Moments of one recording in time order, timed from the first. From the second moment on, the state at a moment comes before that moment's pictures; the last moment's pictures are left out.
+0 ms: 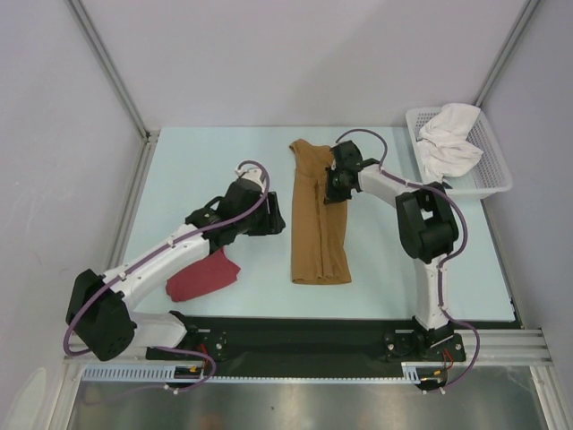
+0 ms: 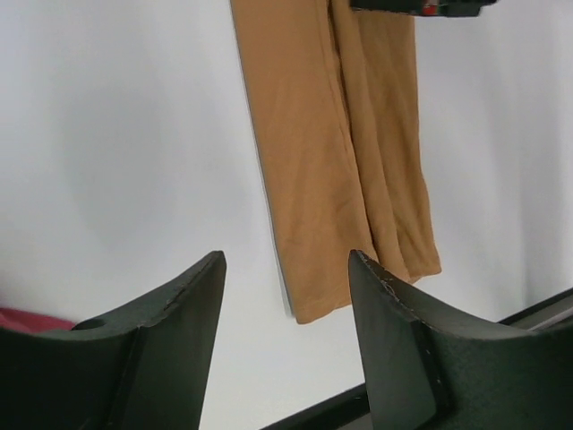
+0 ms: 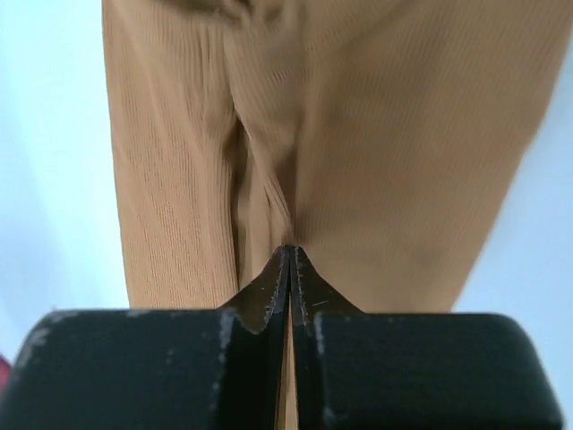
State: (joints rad) left arm -0.64 1.29 0.99 -0.43 -0.05 -0.59; right arm 0.42 2.15 1.63 -0.45 -0.13 0.40
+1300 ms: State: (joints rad) left arm -0.99 1.72 1.17 -0.31 -0.07 -0.65; right arm 0.49 1.27 0.51 -0.23 -0.25 0.60
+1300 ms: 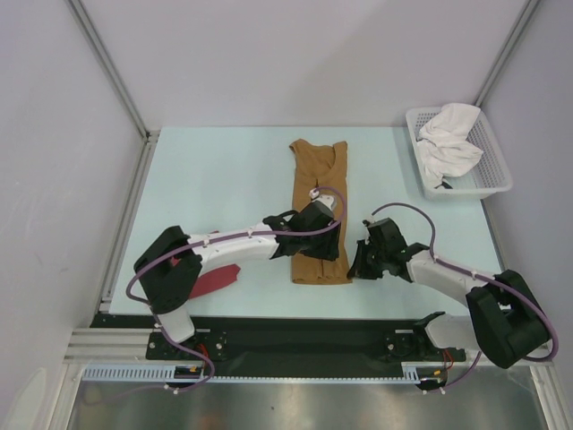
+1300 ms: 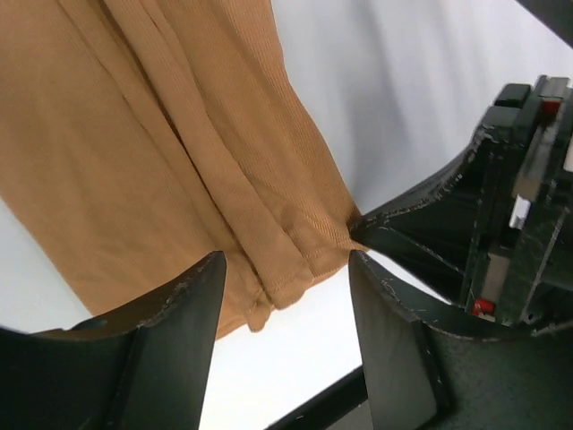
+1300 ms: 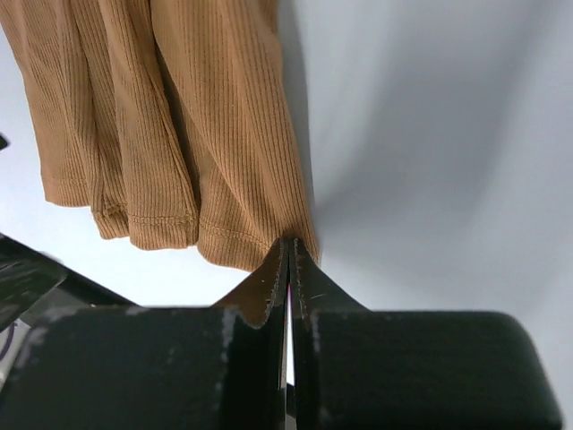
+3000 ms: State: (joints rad) left arm -0.98 1.90 1.19 -0.24 -0.05 -0.78; right arm 0.51 1.19 0.34 0.03 -0.16 0.84
